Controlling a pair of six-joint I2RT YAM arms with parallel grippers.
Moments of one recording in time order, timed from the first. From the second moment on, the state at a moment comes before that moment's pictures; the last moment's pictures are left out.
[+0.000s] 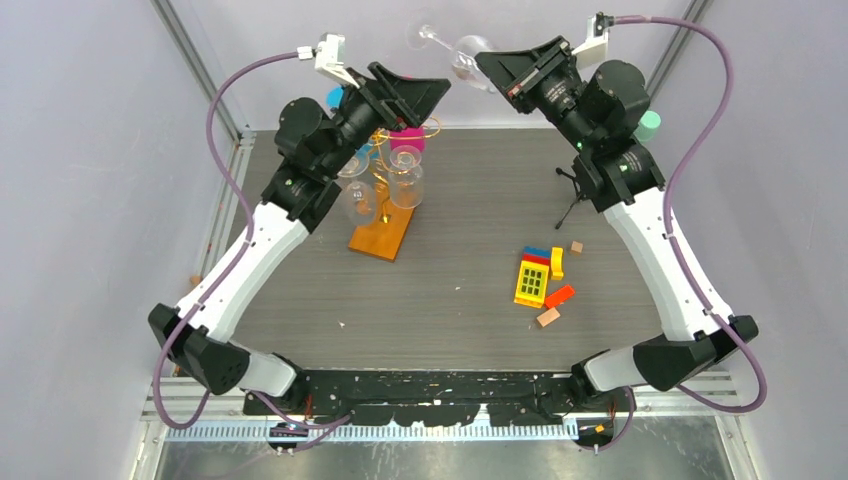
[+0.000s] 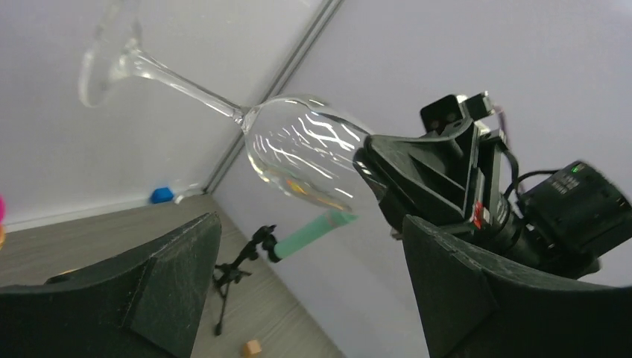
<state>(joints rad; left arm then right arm) -0.57 1.43 1.57 0.25 0.19 -0.77 0.41 1.41 1.74 -0.07 -0.23 1.07</state>
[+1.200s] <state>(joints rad) -0.46 1.27 1.60 -0.27 0.18 -0.27 0.19 2.10 2.27 -1.36 0.06 0.40</state>
